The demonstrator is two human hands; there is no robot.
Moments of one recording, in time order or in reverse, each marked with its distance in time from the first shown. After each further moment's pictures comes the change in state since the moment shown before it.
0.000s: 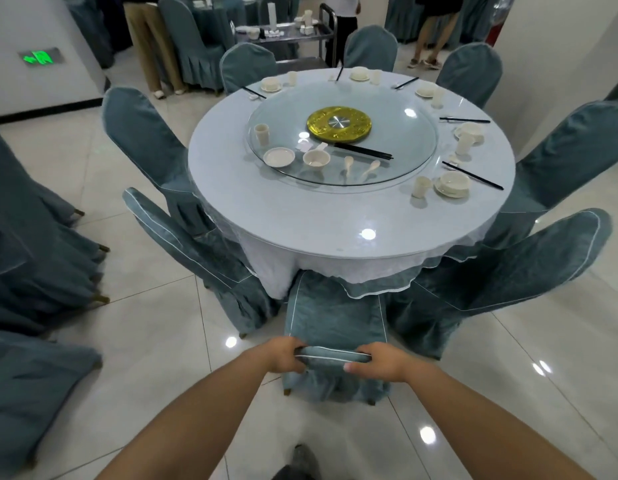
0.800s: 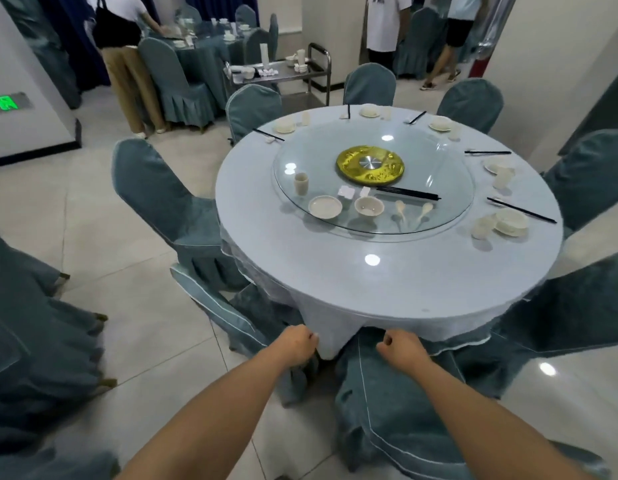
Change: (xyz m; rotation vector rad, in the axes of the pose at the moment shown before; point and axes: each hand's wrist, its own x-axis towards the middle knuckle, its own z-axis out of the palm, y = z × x) left_hand 0.072 -0.237 -0.261 -0.033 0.201 0.056; right_hand 0.223 -0.257 -0.057 0.196 0.452 0.338
